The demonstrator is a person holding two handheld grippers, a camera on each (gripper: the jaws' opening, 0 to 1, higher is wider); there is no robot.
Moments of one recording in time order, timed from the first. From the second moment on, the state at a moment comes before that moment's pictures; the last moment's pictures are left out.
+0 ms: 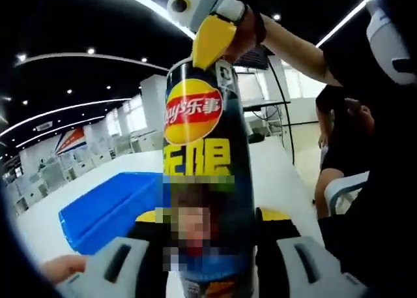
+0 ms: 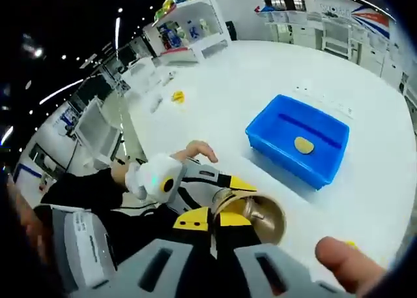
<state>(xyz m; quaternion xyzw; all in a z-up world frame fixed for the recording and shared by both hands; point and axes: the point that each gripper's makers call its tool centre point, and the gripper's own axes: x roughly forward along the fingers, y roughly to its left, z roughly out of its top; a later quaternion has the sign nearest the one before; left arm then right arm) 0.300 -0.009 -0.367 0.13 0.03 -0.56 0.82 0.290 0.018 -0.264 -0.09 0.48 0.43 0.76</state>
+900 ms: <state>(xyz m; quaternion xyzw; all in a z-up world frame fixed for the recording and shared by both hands) 0.295 -0.016 -0.365 0.01 -0.04 -0.57 0.82 0.289 0.057 -0.269 -0.27 0.49 0.42 0.72</state>
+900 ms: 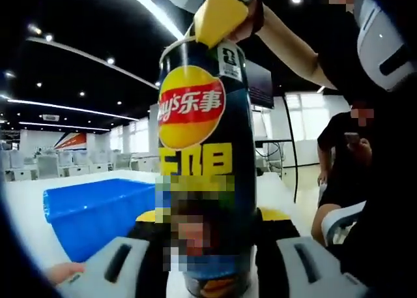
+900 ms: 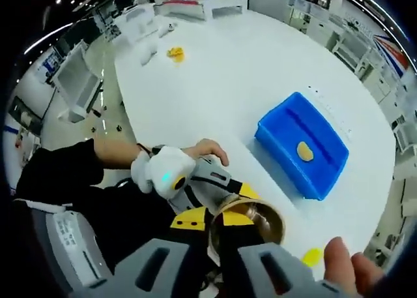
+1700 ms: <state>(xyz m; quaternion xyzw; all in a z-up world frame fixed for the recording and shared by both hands) 0.295 -0.015 -0.365 0.00 -0.05 -0.57 0.82 0.349 -0.135 -0.124 -0.06 -0.04 0.26 0.96</state>
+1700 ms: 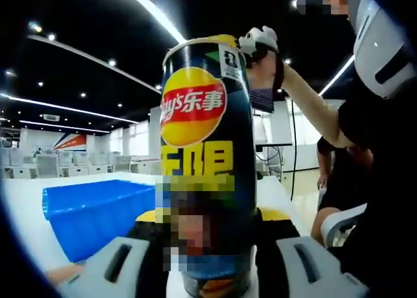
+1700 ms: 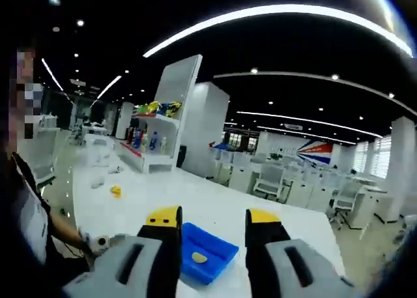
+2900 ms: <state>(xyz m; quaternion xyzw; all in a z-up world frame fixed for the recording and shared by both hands) 0.293 -0.016 -0.366 -0.02 -0.05 -0.57 0.82 0.389 -0.276 -0.382 0.08 0.01 0.05 1.00</state>
